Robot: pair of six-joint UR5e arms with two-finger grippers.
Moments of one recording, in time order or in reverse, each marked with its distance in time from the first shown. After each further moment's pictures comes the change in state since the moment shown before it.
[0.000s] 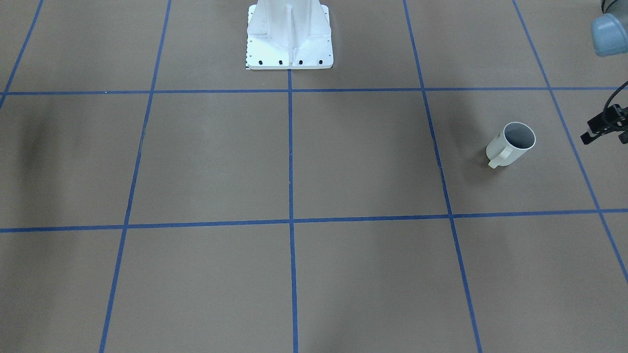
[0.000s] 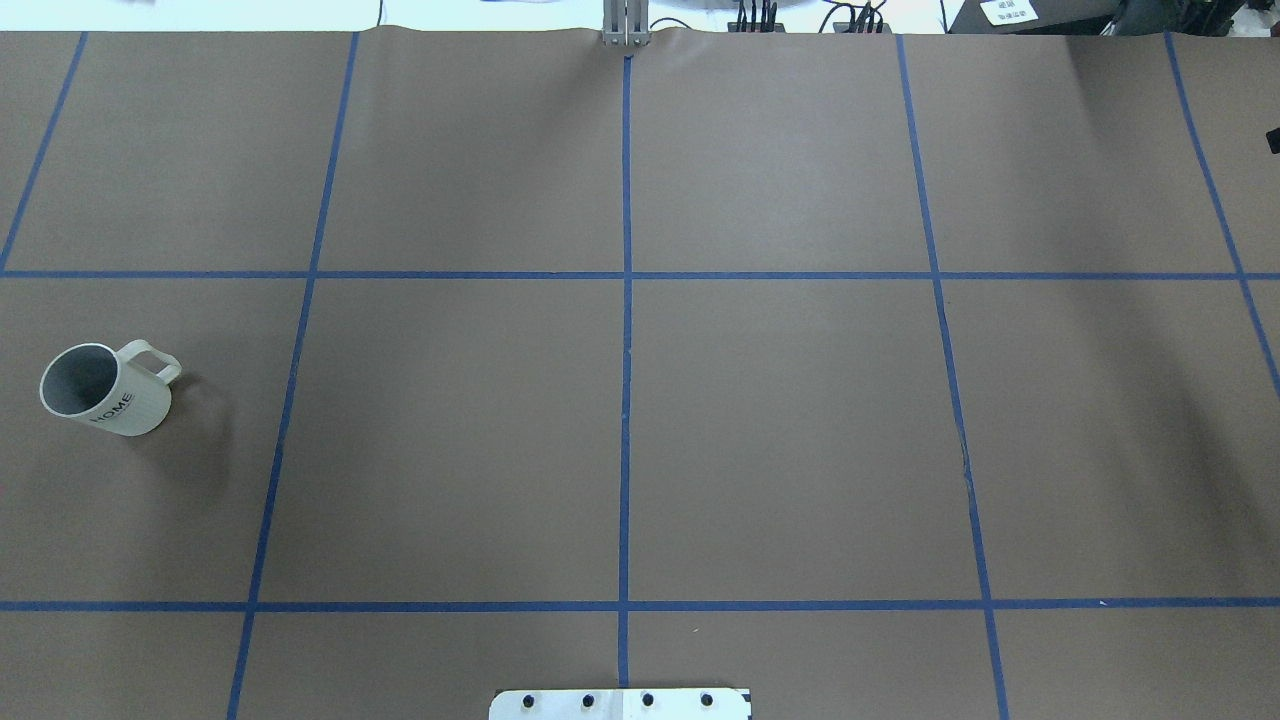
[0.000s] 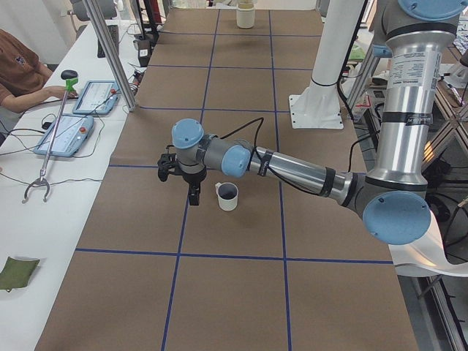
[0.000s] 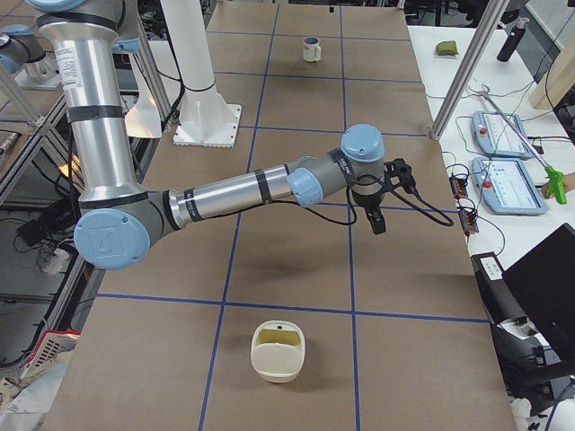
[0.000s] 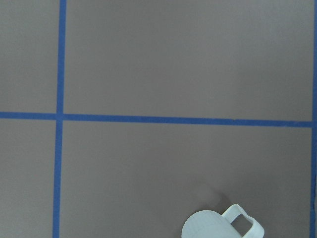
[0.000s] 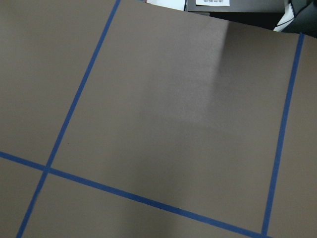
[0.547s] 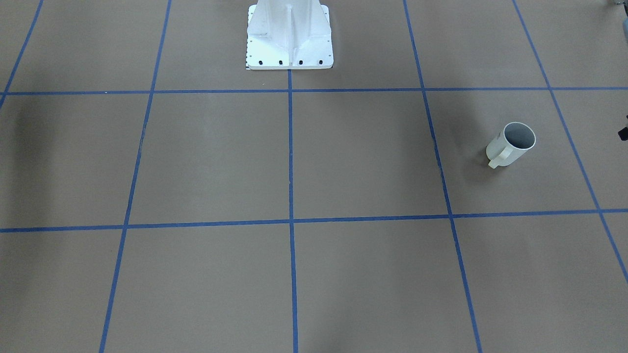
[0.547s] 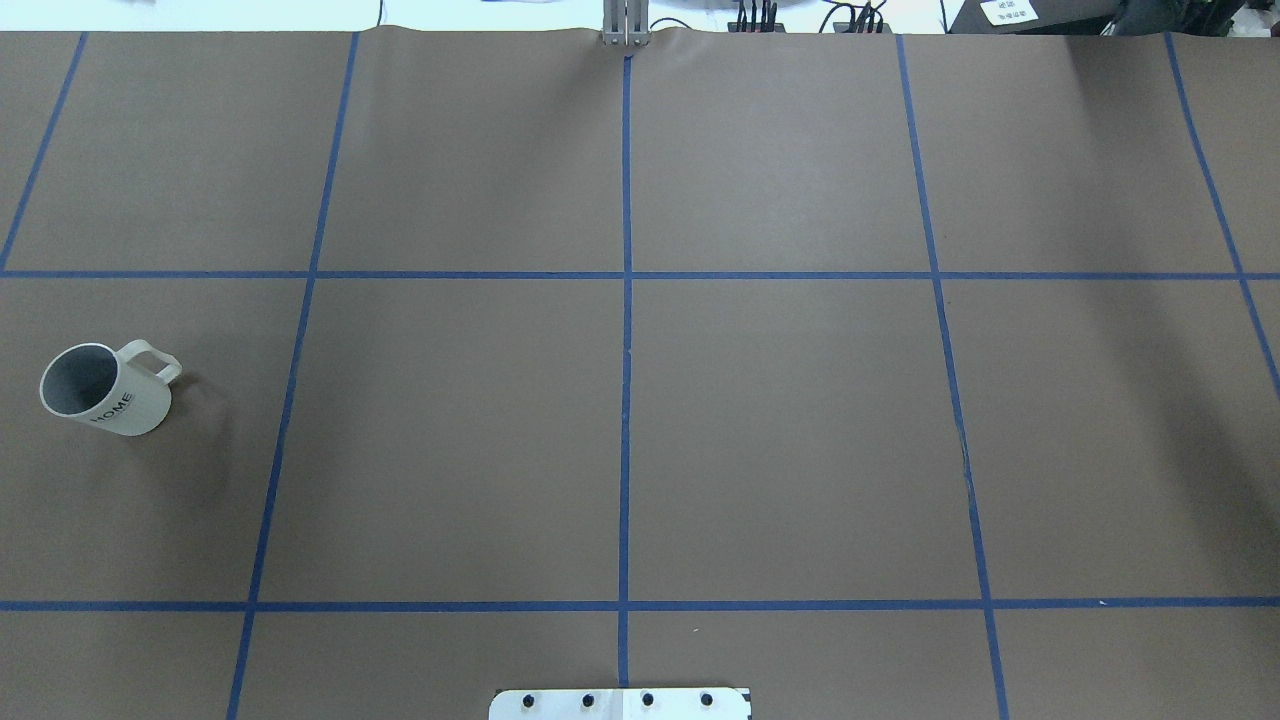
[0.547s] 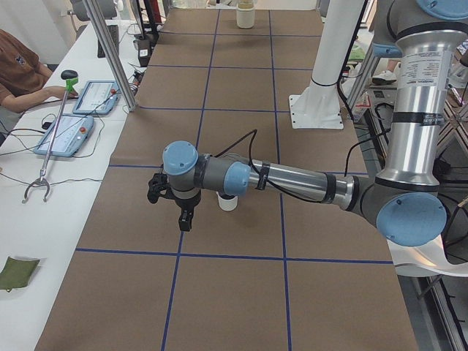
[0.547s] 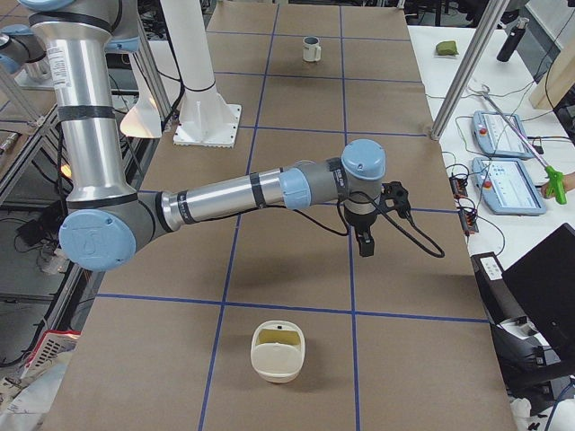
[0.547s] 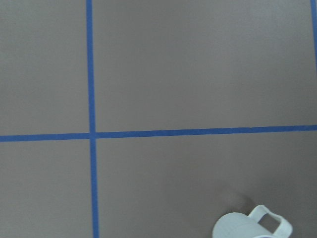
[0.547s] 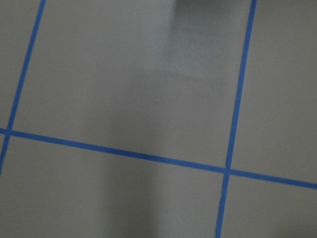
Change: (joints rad) left arm -0.121 0.004 0.106 0.029 -0.002 0.268; right arm 0.051 -0.025 0.011 -0.309 0.000 -0.102
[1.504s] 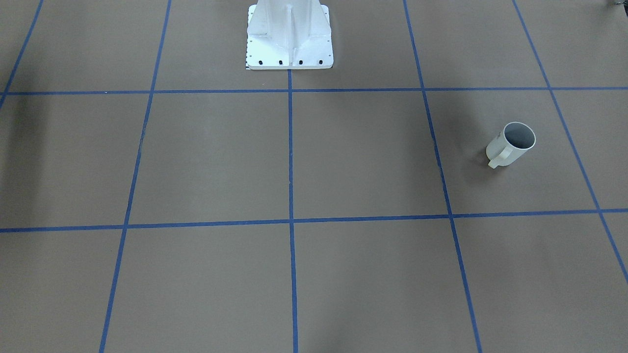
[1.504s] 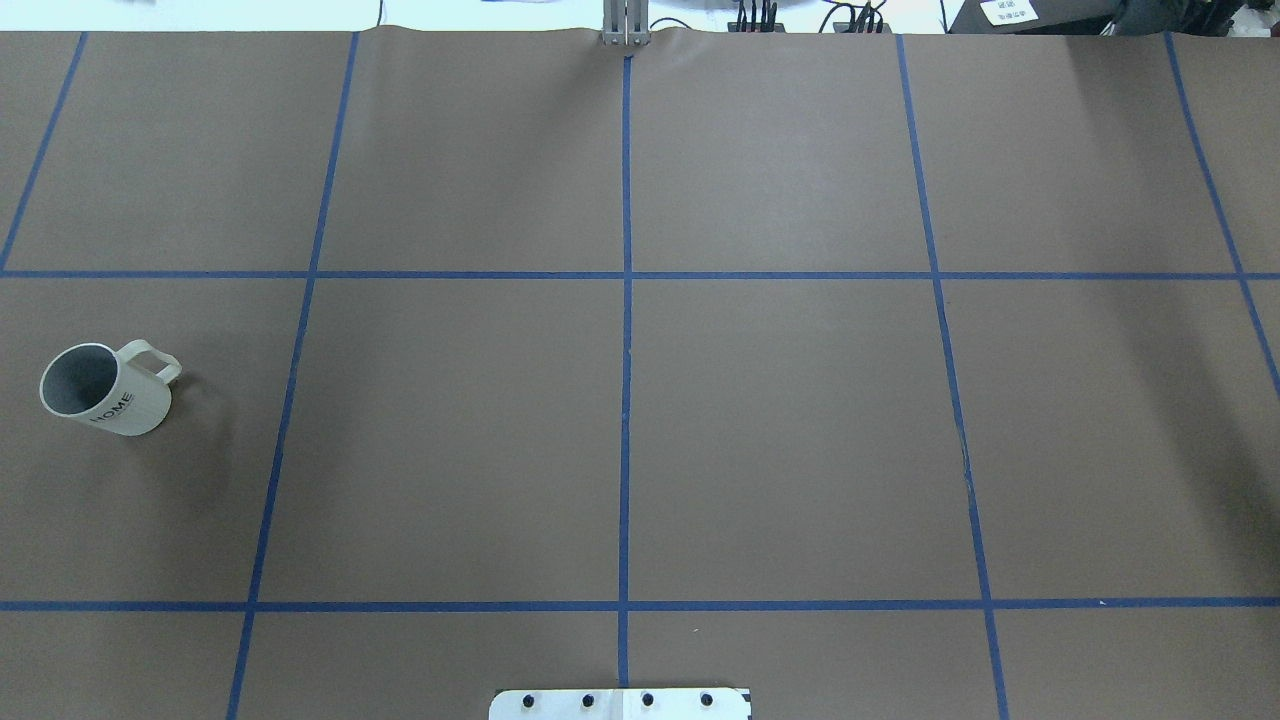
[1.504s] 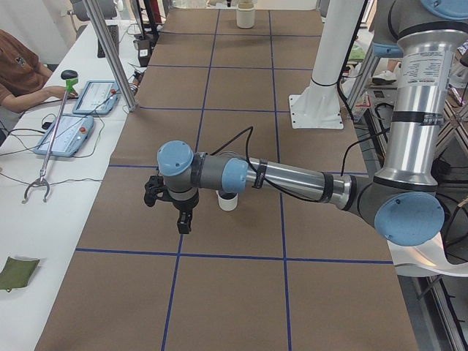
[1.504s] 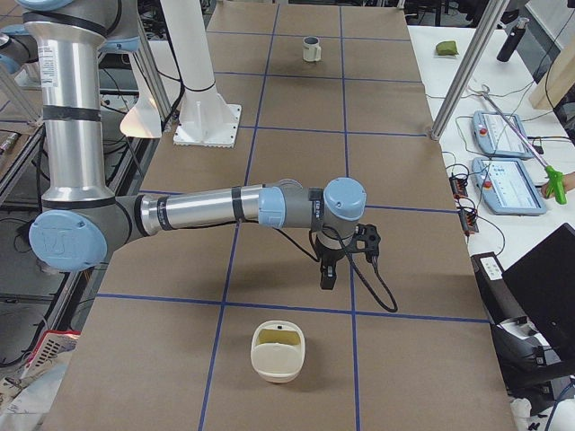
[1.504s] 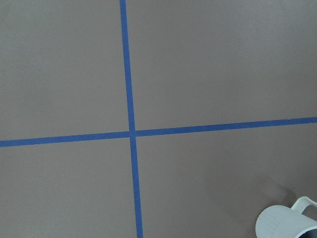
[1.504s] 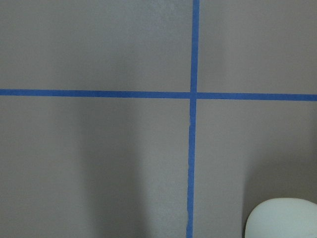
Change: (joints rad) left arm -0.016 -0.020 -0.009 0.085 0.005 0.012; right arm 0.004 -0.106 0.001 -0.016 -0.009 0.000
